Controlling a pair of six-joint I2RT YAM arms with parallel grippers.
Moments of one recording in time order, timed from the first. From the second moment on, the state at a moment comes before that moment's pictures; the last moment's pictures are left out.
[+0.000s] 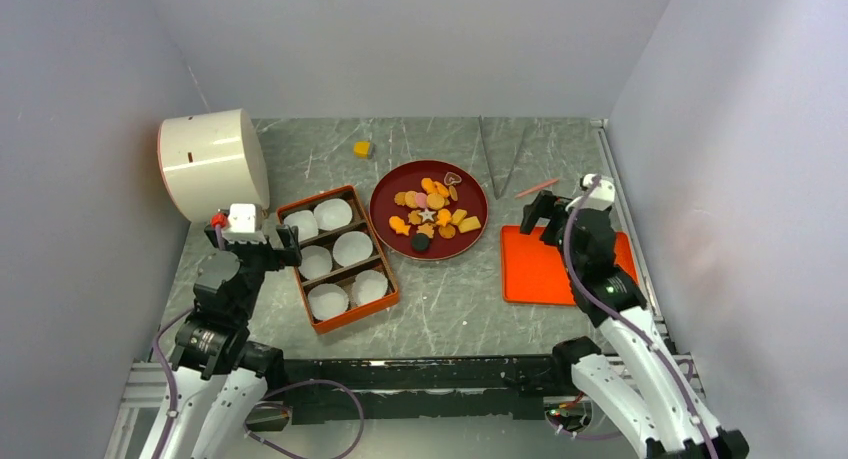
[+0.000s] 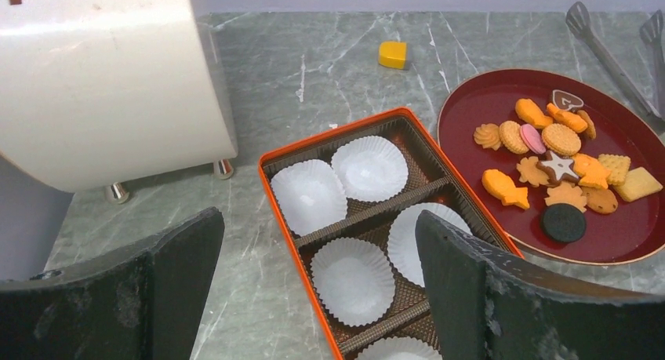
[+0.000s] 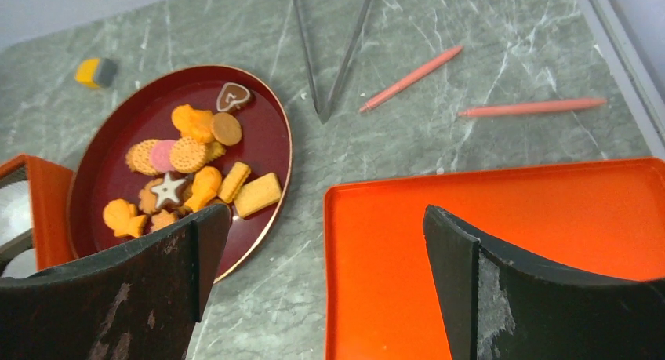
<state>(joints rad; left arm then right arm) -0.27 0.34 0.58 -0.37 -0.24 -0.08 0.30 0.65 0.66 -0.30 0.29 0.34</state>
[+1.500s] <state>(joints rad) -0.34 0.42 0.54 -0.27 -0.15 -0.02 0.23 2.20 1.46 0.06 0.47 0.36</state>
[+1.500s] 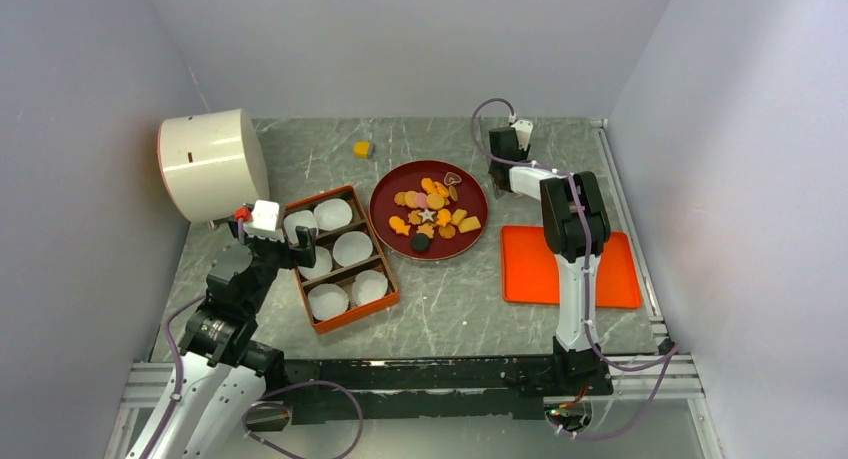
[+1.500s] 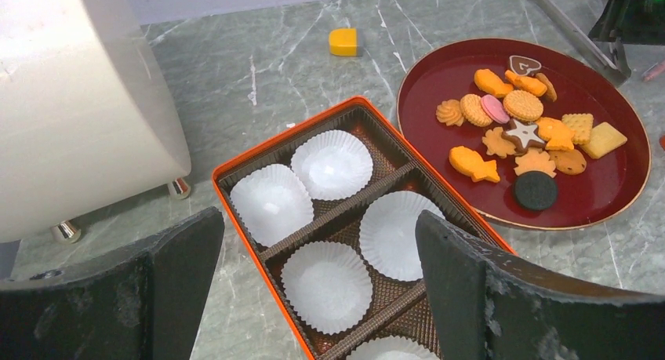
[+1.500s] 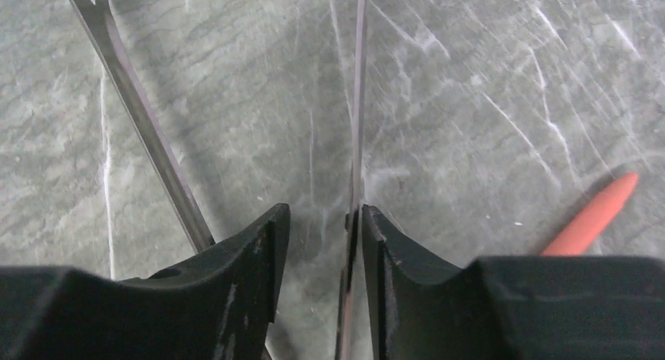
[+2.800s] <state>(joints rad) -0.34 0.67 0.58 0.04 0.14 -0.37 0.19 1.55 0.95 0.20 0.05 0.67</state>
